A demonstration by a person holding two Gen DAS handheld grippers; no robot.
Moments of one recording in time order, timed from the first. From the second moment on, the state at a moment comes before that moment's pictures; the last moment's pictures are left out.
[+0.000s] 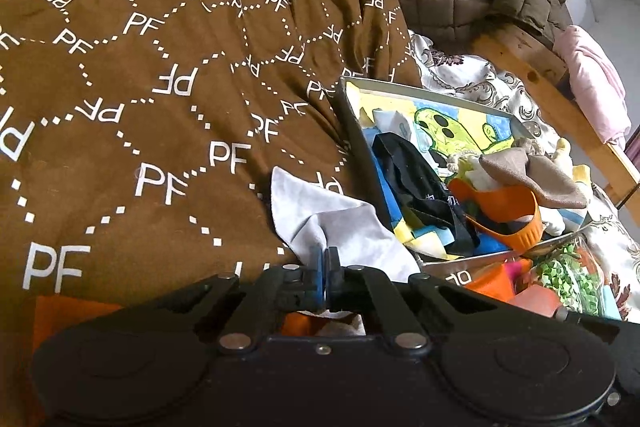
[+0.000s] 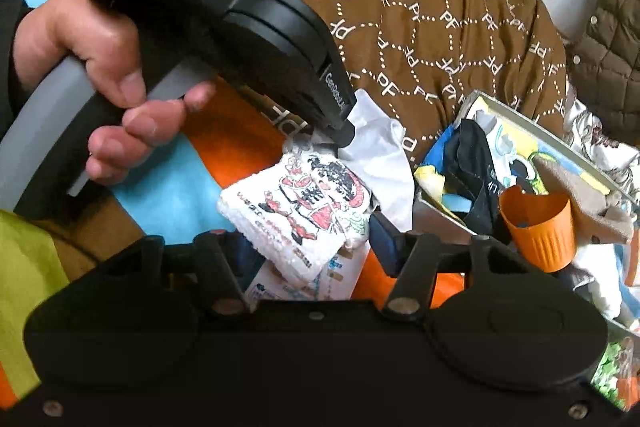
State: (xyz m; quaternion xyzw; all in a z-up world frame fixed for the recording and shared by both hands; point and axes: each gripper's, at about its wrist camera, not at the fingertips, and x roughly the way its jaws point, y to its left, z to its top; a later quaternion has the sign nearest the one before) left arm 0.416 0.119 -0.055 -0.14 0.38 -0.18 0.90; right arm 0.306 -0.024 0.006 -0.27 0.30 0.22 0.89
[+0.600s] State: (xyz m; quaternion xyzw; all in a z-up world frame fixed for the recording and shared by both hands) left arm 0.404 0.117 -0.044 -0.12 0.38 -0.17 0.90; right arm 0.268 -0.022 0.016 -0.32 0.26 0.24 0.88
